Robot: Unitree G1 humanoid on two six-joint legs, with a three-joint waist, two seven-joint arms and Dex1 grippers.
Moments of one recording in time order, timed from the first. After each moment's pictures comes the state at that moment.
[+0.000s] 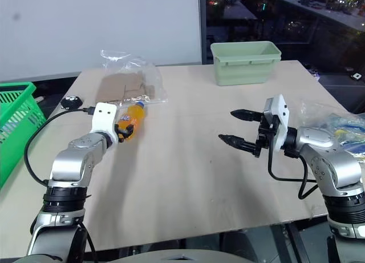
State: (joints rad) left arm -0.37 0.52 0.11 -0.03 -0.14 0.86 -0.14; right arm -0.30 -0.66 -0.05 -0.30 0.67 0.54 0.97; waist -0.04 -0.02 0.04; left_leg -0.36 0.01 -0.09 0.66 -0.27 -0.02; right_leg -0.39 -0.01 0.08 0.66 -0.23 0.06
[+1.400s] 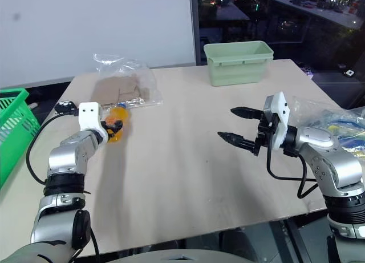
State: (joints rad) left arm -0.50 0.51 0.27 0.37 -0.17 0.68 -0.19; right arm -0.32 -0.66 -0.05 -0.32 0.68 0.54 0.93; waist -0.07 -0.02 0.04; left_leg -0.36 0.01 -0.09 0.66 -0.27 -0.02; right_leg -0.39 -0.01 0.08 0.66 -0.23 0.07
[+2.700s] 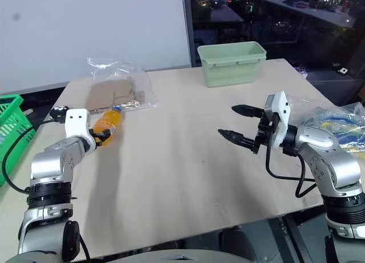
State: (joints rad) left arm -0.41 0.57 0.31 0.23 -0.17 0.83 -0.17; right arm -0.31 -0.64 -0.06 -0.32 0.66 0.52 0.92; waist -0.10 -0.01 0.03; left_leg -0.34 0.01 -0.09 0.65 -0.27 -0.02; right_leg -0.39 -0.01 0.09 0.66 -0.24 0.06
